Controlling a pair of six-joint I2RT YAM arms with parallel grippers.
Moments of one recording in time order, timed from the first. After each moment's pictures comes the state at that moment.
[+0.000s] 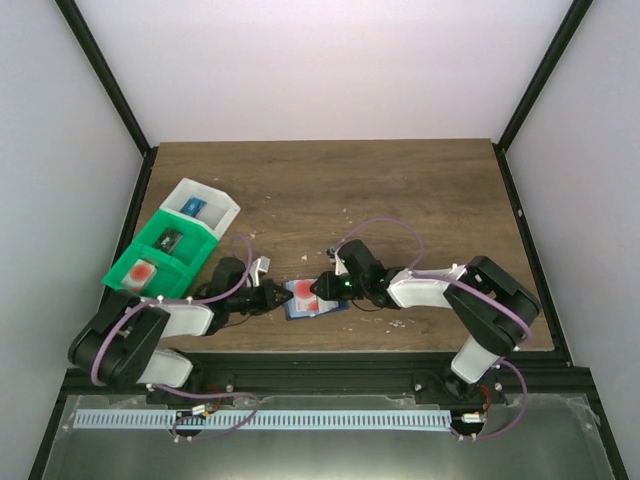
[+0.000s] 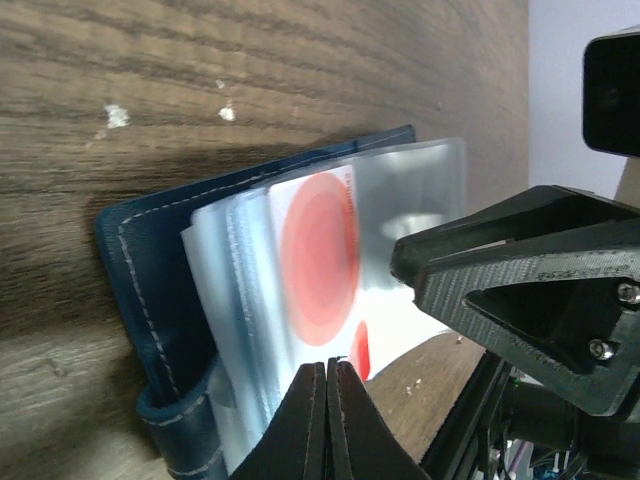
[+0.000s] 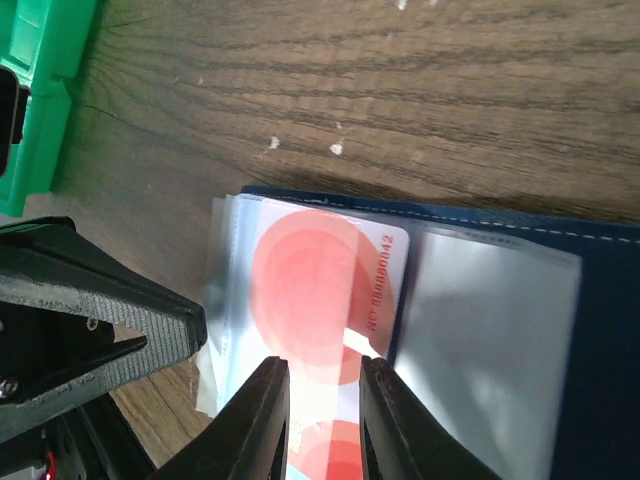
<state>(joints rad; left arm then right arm) -0.48 1.37 0.24 0.48 0.62 -0.89 0.80 1.63 0.69 0.17 -0.35 0.76</state>
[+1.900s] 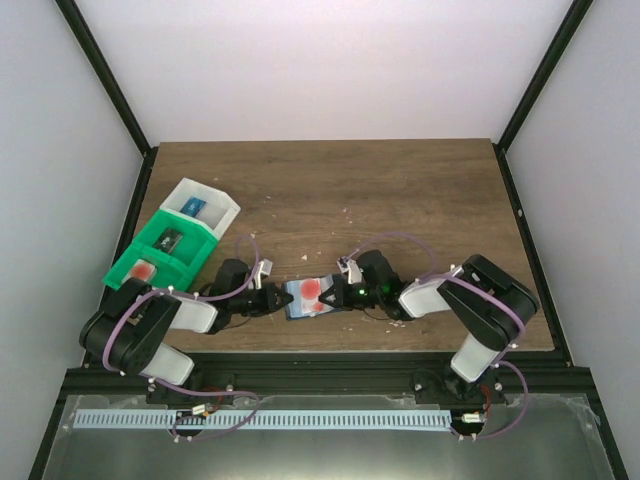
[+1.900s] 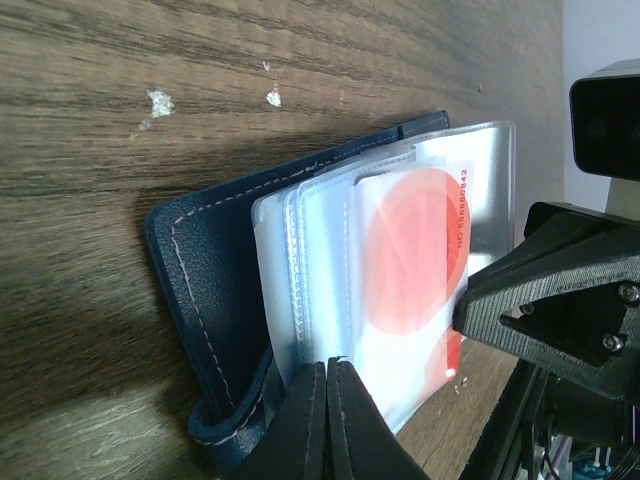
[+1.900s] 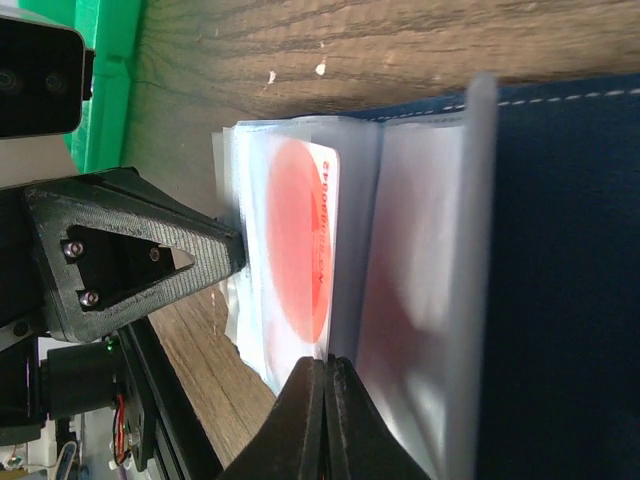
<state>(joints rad) -0.48 1.48 0.25 0.53 0.61 -0.81 0.73 1.67 0.50 0.50 -0.55 0.85</state>
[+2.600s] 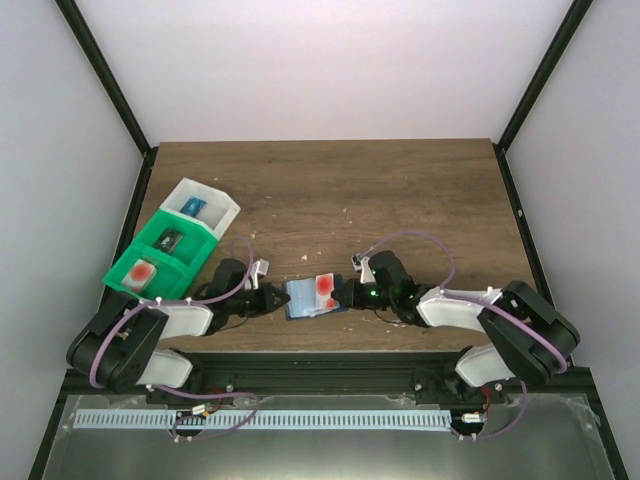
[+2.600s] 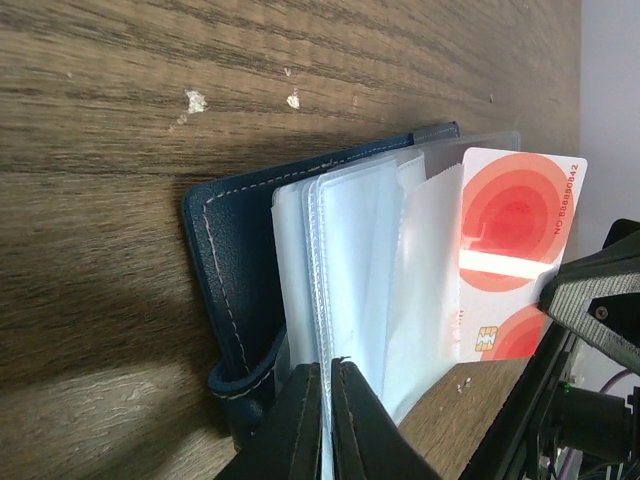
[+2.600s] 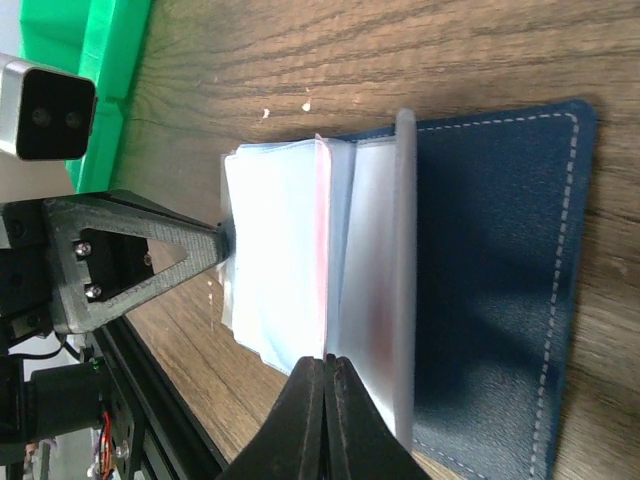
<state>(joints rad) -0.48 1.38 0.25 0.40 0.57 -0.81 0.71 1.41 0.44 0.31 -0.43 0.83</state>
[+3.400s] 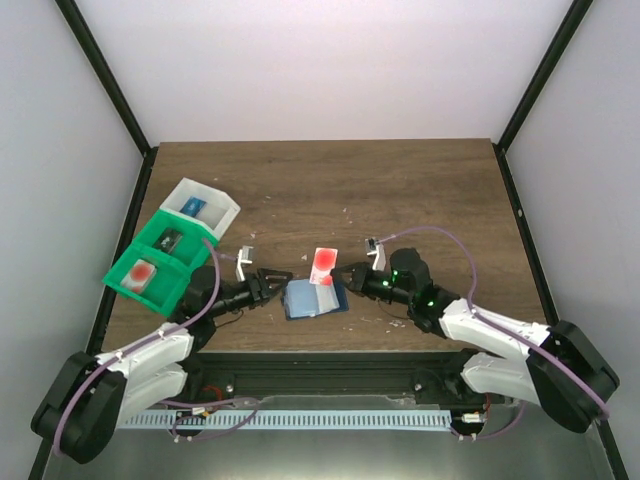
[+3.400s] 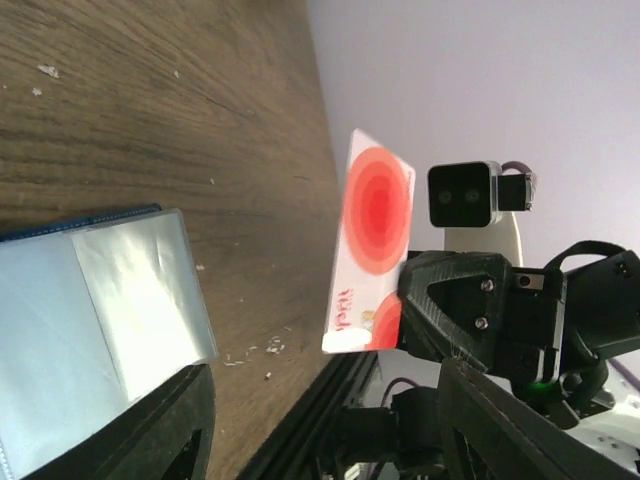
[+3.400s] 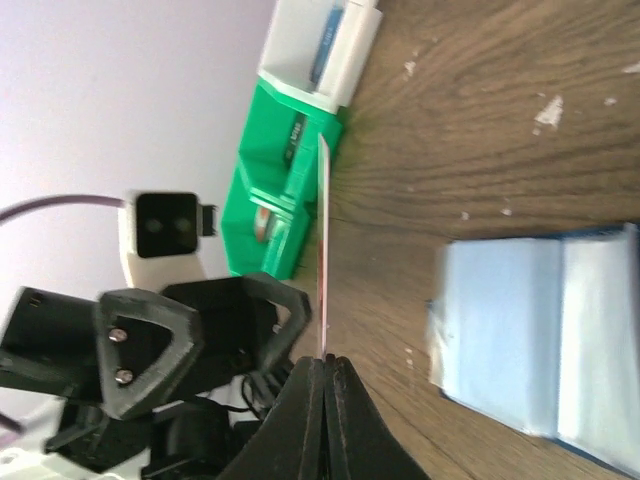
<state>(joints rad) -0.48 1.00 0.17 0.60 0.65 -1.13 0.71 1.11 0.41 0.36 -0.40 1.07</state>
